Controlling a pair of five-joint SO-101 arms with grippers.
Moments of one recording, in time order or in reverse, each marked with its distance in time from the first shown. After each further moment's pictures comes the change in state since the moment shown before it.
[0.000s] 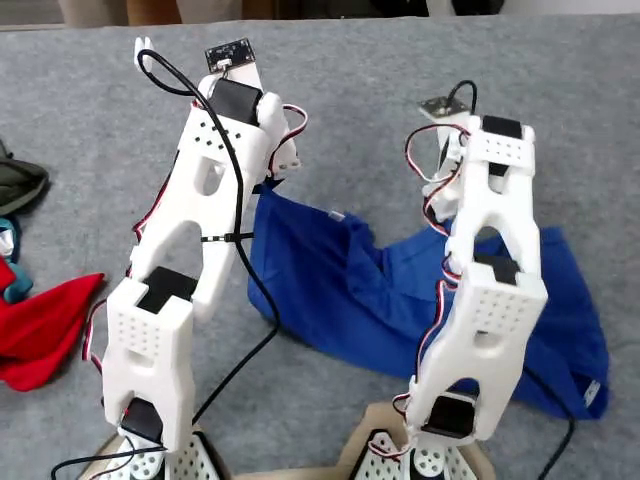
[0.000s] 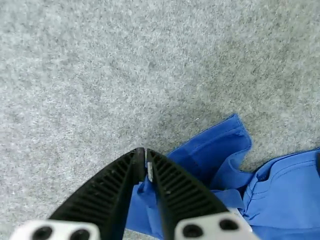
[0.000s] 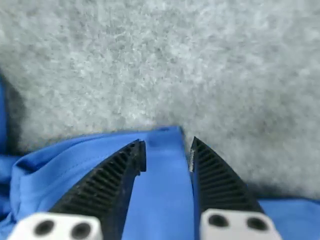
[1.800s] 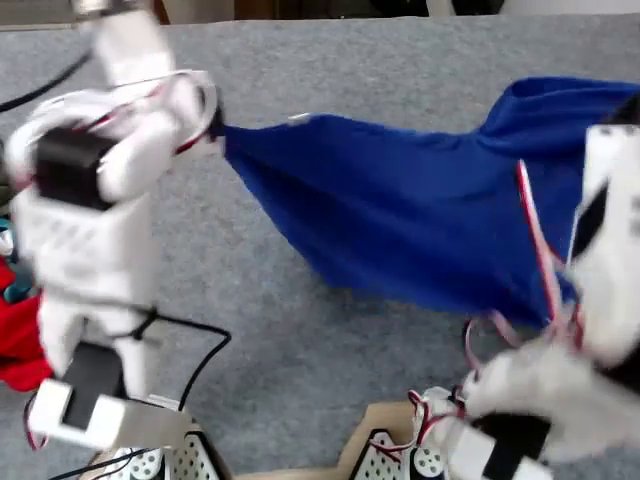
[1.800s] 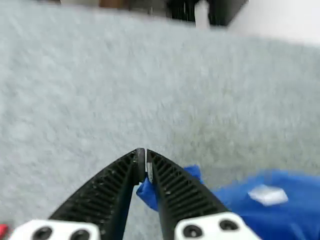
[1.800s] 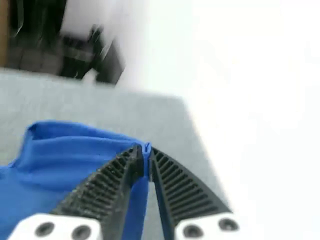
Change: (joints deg) left arm -8.8 -34.5 -5.9 0.1 -19.1; right arm 15.6 -56.5 -40.3 17.7 -4.7
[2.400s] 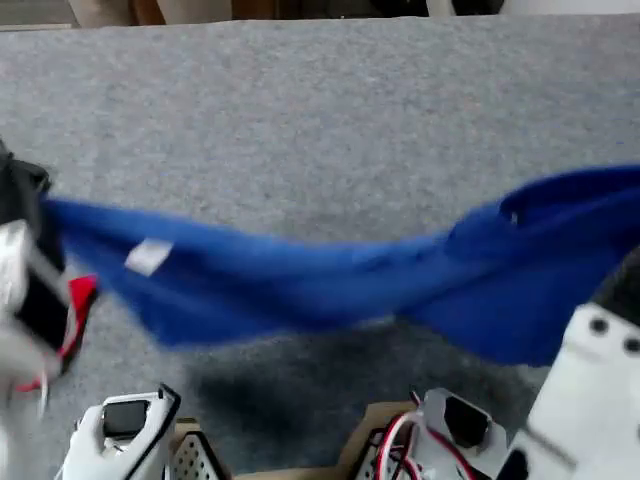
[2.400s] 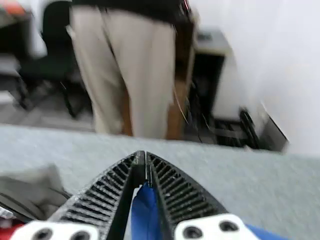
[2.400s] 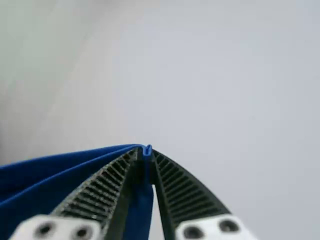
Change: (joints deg) left arm -19.3 -36.6 6.4 0.0 -14.9; right arm 1.8 -22.1 -1.8 -14.6 0.0
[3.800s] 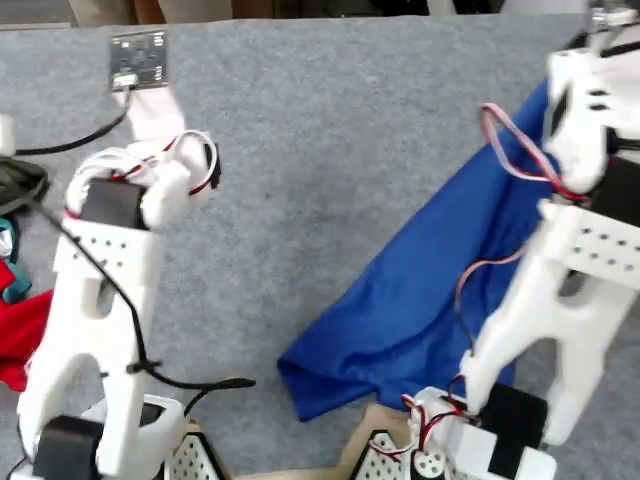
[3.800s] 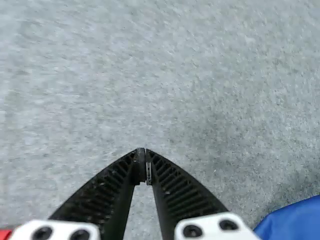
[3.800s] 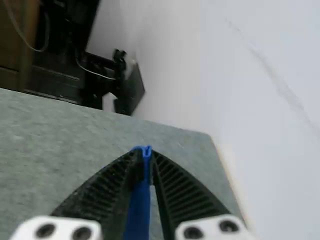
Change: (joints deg) left arm 17.3 18.4 56.4 -36.3 10.4; right arm -11.7 25.9 42.3 -25.8 1.2
